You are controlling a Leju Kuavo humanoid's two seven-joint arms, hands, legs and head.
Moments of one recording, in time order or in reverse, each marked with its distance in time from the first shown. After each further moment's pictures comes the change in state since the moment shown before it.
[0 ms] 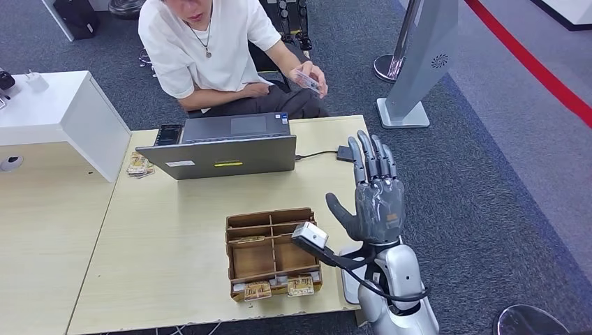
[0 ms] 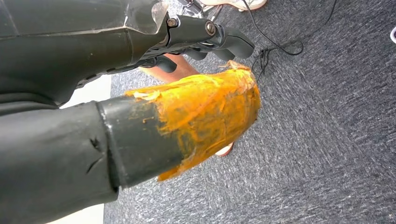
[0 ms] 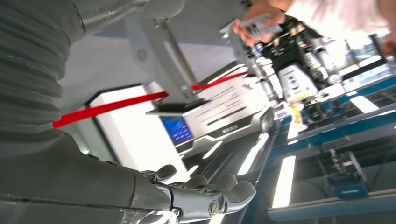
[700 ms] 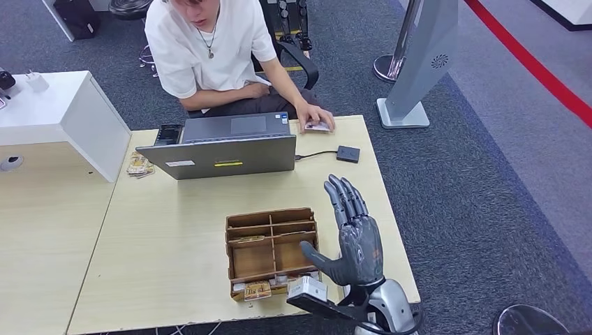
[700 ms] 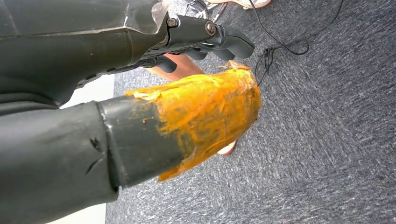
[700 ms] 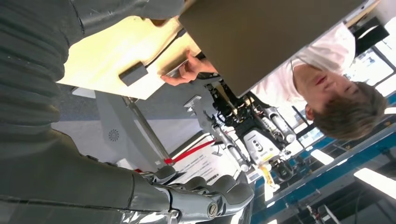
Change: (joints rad) left arm 0.001 0.001 0.000 0.000 0.011 0.006 0.012; right arm 0.129 -0.125 0.206 -0.019 -0.346 0.001 -0.069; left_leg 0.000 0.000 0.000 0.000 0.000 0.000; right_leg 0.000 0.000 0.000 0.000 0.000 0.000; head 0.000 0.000
